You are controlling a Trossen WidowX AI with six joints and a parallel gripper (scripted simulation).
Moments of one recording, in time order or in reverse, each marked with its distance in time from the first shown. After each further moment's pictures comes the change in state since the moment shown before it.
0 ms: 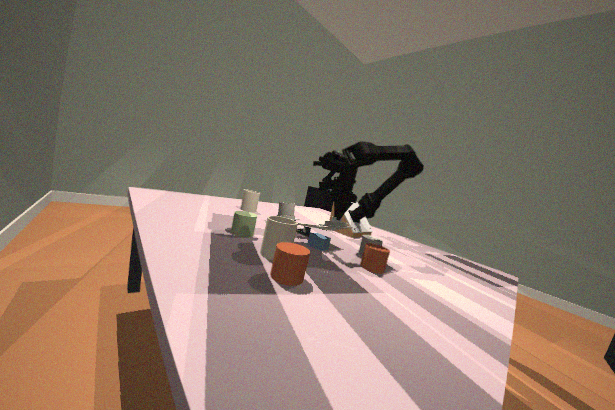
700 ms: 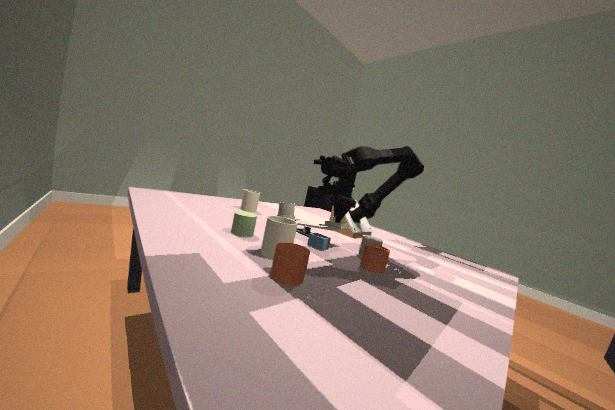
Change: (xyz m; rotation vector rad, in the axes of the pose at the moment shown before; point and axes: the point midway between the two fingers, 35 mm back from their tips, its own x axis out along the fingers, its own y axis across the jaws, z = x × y) arm 0.016 -0.001 -0.002 0.001 0.005 0.000
